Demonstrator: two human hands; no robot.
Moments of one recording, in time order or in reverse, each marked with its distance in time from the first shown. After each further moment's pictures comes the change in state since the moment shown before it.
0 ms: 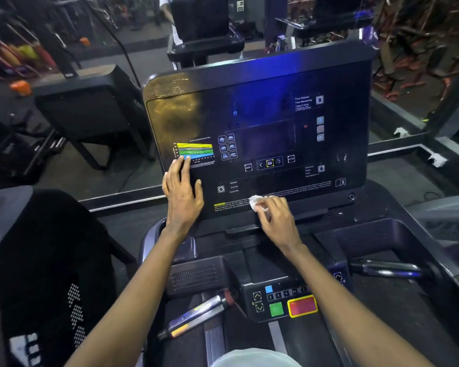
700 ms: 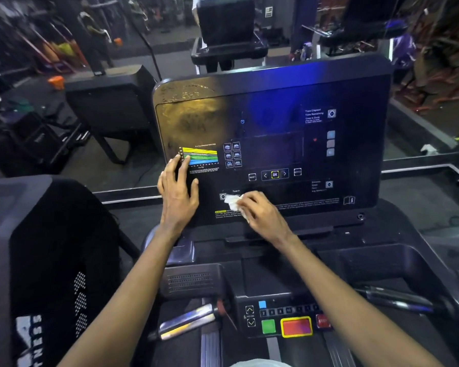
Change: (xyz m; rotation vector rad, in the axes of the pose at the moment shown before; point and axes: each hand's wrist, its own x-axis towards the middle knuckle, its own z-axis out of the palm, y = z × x) left_hand 0.012 -0.001 -0.009 0.048 0.030 -0.050; right_hand 0.053 -0.017 0.004 0.129 -0.142 -0.387
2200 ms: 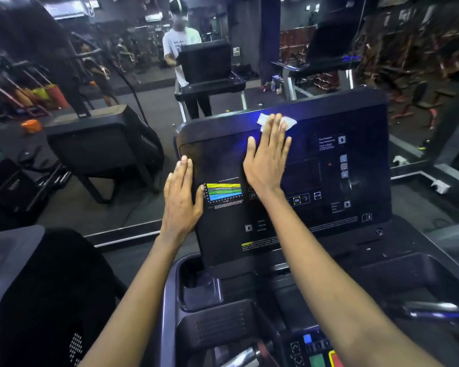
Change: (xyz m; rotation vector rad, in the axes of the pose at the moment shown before) left_hand 0.081 -0.045 -0.037 -0.107 -0.017 0.238; right_hand 0.205 -0.035 -0.008 -0.426 0.443 0.644
